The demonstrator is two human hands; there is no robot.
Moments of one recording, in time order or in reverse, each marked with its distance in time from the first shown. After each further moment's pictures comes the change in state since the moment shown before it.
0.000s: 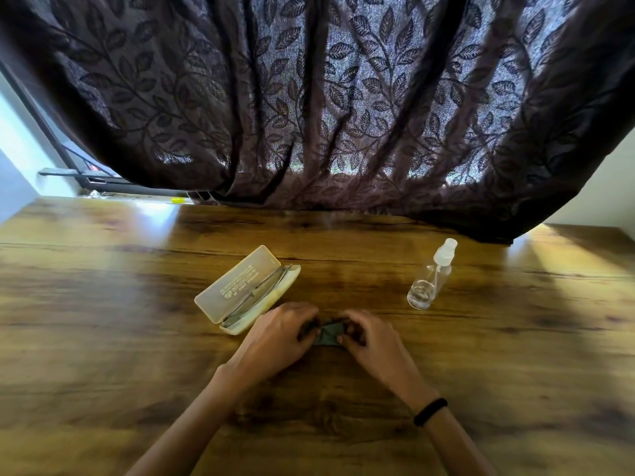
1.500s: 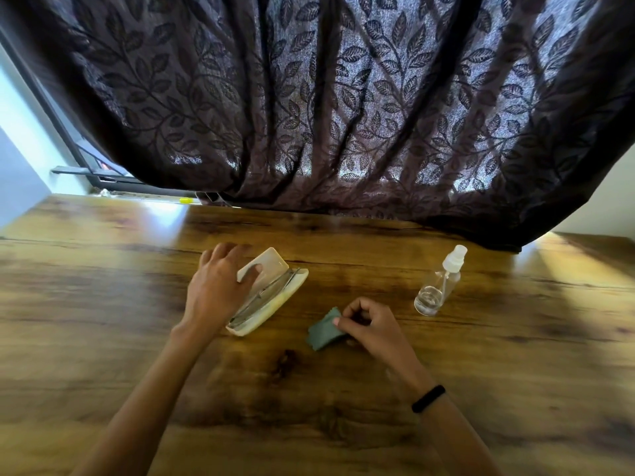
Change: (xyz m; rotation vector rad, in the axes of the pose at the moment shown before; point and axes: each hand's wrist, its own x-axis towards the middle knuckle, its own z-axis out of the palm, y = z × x) left_hand 0.003 -0.052 -0.062 0.166 0.395 -0.435; right_hand 0.016 -0.018 -0.006 0.631 -0.014 0.290
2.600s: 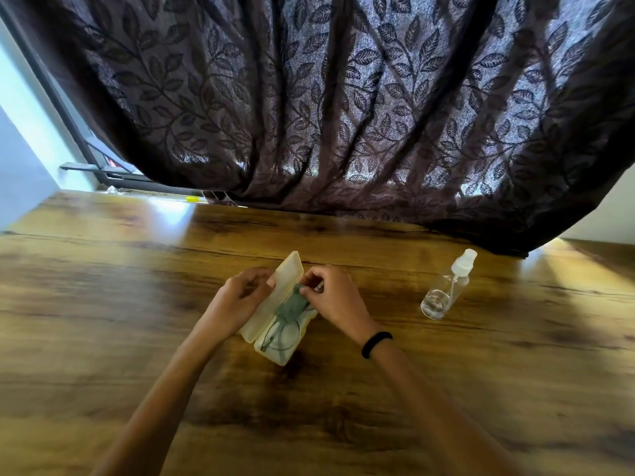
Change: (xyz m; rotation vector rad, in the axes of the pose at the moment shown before) left_hand -0.018 0.006 0.000 -0.605 -0.312 -0.182; right_hand 0.051 -0.035 0.049 -0.540 0.061 -0.400
